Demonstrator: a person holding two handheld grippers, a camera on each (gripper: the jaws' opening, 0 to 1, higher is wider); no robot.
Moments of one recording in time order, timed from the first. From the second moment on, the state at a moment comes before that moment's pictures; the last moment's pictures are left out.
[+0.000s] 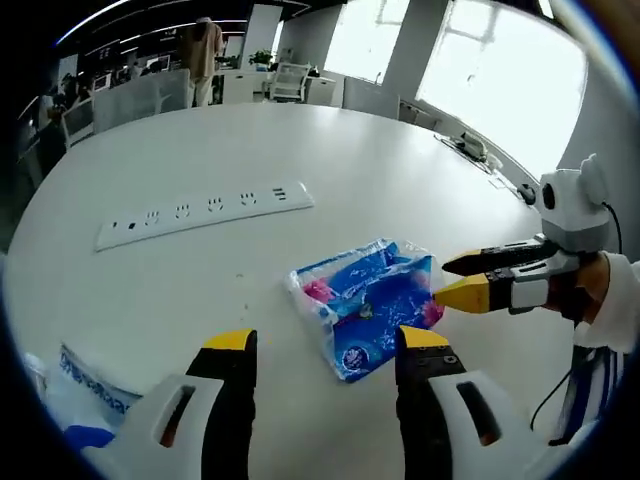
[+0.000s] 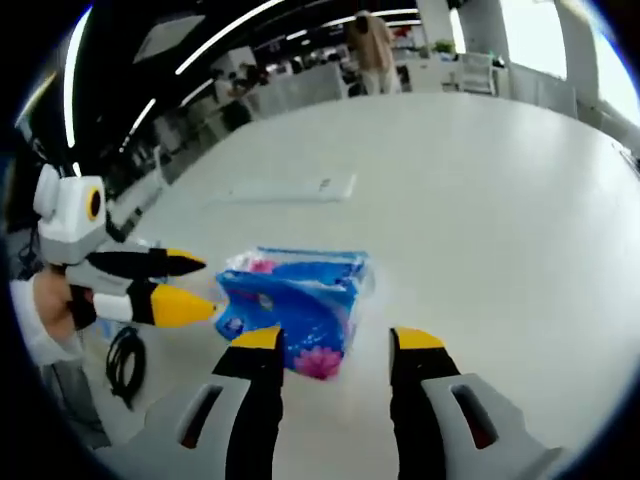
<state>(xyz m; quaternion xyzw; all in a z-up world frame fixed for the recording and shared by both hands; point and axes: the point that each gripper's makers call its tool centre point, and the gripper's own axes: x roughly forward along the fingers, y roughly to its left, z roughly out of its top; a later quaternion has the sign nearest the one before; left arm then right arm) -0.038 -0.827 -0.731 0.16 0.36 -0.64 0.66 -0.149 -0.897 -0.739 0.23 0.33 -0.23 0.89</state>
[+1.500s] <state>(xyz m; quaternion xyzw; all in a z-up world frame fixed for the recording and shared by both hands) -0.024 -0.663 -0.690 0.15 0.33 -0.61 0.70 -0.192 -0.809 -0.695 0.27 0.25 -0.23 0.90</state>
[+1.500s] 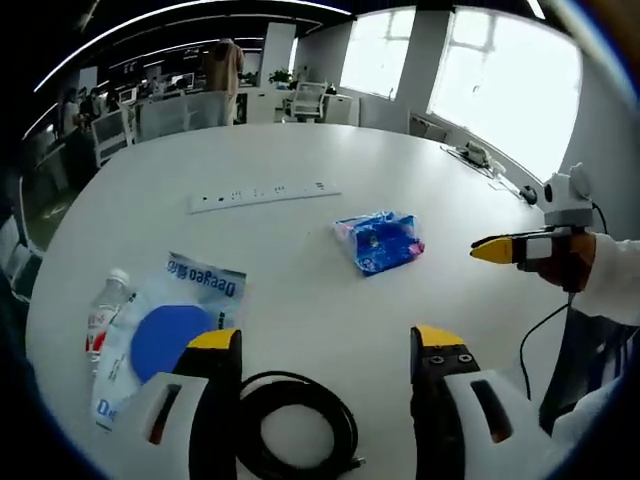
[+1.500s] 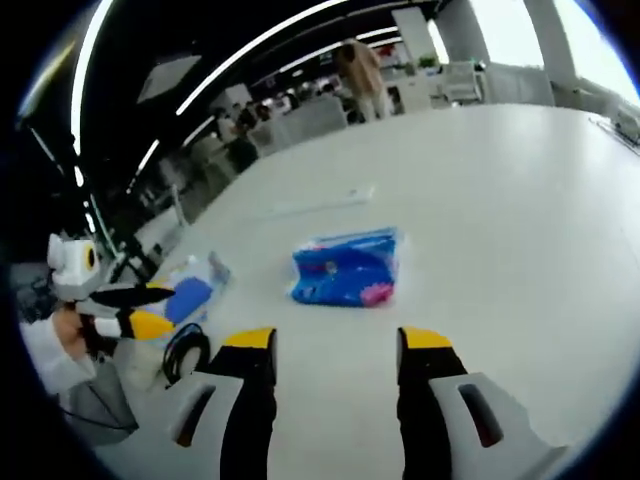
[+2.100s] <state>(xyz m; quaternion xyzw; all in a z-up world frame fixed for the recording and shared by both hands) -0.034 -0.584 -0.699 0.19 0.34 -0.59 0.71 -0.257 -0.763 -0.696 0.32 0.23 -0.25 0.88</state>
